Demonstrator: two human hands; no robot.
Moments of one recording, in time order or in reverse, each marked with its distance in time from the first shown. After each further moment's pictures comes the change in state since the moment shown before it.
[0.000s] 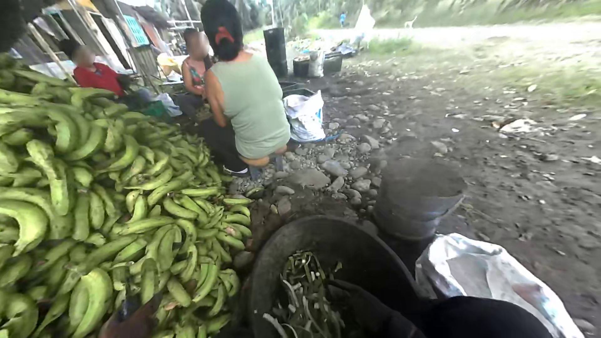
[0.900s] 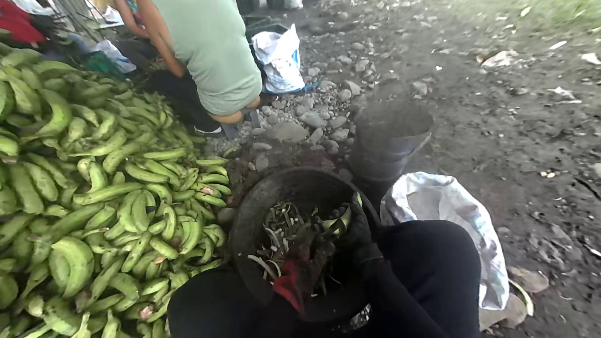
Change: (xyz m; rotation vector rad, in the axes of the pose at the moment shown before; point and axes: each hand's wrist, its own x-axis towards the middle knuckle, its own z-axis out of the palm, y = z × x) left_hand -0.283 0.023 0.215 0.133 -1.010 0.560; right_hand 0.010 0.025 -0.032 1.259 0.550 -0.472
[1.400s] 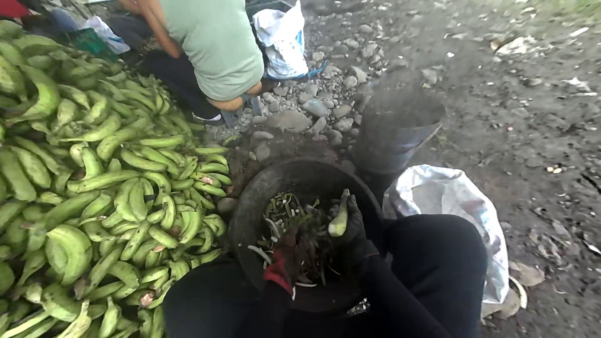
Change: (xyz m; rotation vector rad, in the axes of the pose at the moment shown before) left_hand 0.013 -0.042 -0.007 0.056 0.021 -0.176; right_hand -0.013 0.016 0.009 -0.020 -0.033 0.123
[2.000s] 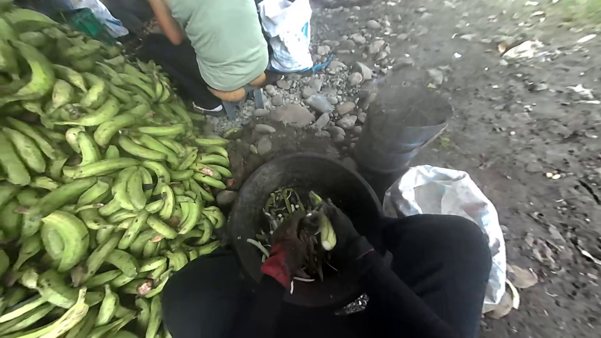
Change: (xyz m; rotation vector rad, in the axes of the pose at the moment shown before) left_hand 0.006 0.006 -0.010 0.193 0.080 0.114; right_hand -0.016 0.015 0.000 -0.672 -0.118 0.109
